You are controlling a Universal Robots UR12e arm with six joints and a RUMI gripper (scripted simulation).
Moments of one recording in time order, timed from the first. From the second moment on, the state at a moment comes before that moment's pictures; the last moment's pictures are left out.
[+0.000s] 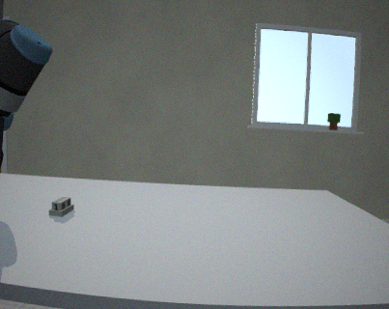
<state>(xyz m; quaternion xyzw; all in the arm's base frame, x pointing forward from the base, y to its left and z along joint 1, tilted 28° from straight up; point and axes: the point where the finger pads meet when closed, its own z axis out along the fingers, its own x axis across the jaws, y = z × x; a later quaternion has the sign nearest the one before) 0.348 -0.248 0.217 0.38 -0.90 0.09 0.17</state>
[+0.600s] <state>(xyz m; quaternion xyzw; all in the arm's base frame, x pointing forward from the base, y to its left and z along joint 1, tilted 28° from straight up) 0.433 -0.153 0.217 0.53 -0.82 0.17 0.09</state>
